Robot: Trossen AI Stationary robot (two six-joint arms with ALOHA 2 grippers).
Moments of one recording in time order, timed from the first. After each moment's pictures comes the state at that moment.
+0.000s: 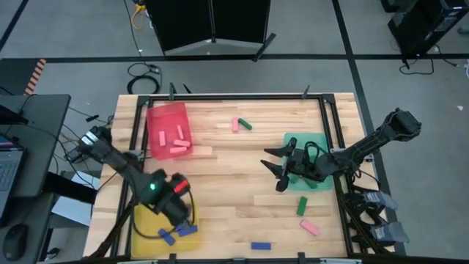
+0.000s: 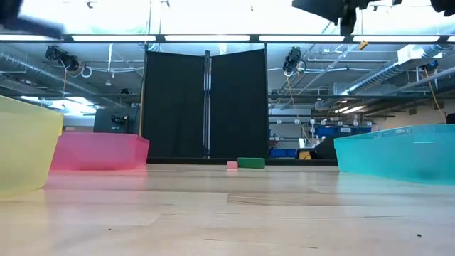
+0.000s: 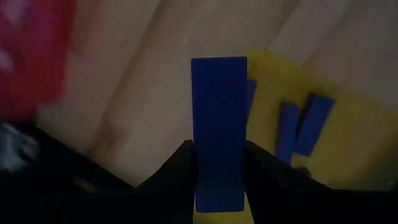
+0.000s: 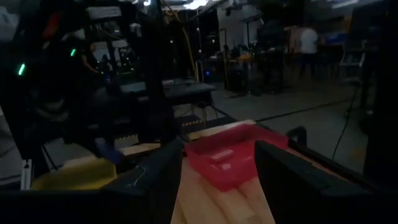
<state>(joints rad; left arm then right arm) -0.65 1.60 1.46 -1.45 -0.13 -1.23 0.43 1.21 0.55 0.74 0.76 0.08</state>
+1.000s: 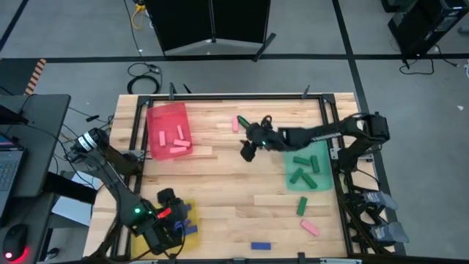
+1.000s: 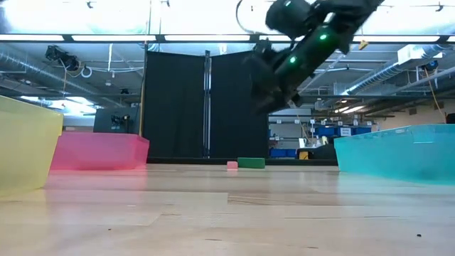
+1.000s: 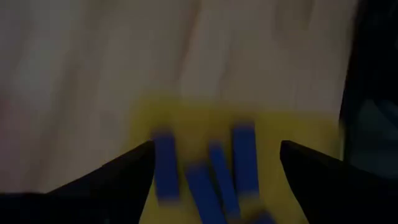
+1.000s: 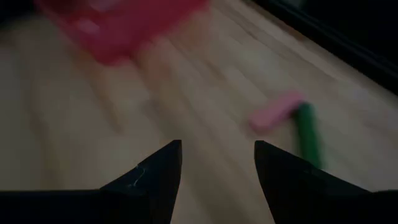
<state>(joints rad) -0.89 1.58 1.27 -0.99 -0.44 -1.12 -0.09 1.63 0.94 -0.02 0.36 0.39</state>
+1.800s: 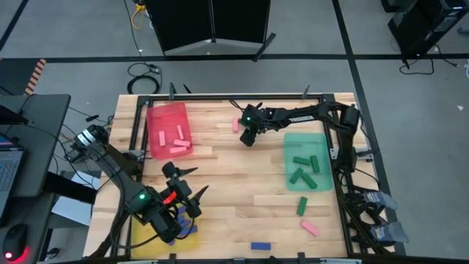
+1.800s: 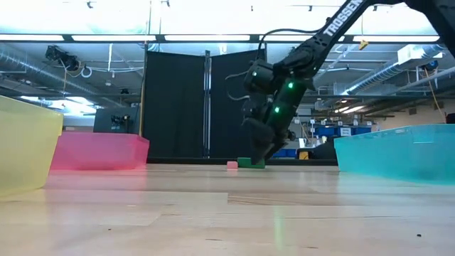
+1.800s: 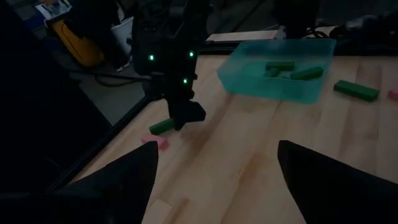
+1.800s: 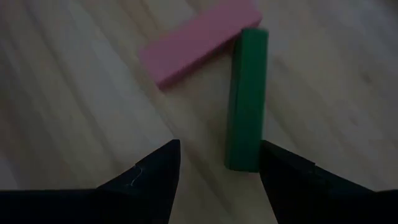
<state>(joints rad) -0.78 1.54 1.33 -1.03 -1.22 -0.98 -0.39 1.94 1.15 -0.27 0.11 0.18</state>
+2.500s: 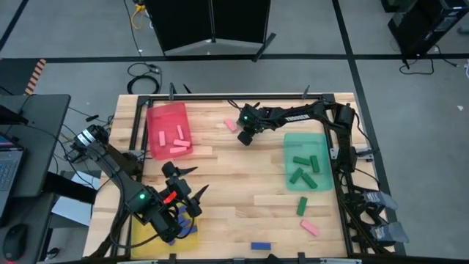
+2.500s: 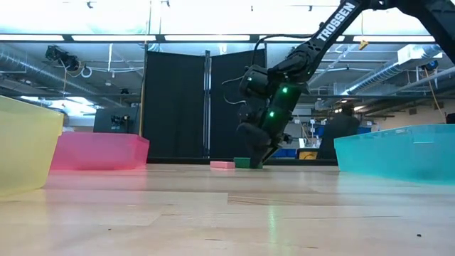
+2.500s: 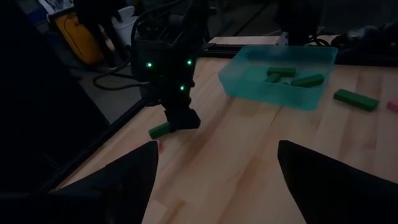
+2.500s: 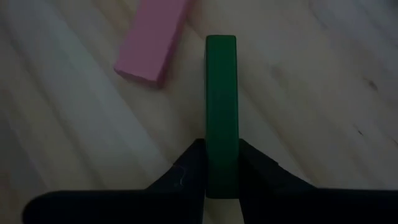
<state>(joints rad) -0.78 1.54 1.33 -1.02 -1.23 -1.02 -0.41 2.00 1.20 -0.28 0.13 0.20</state>
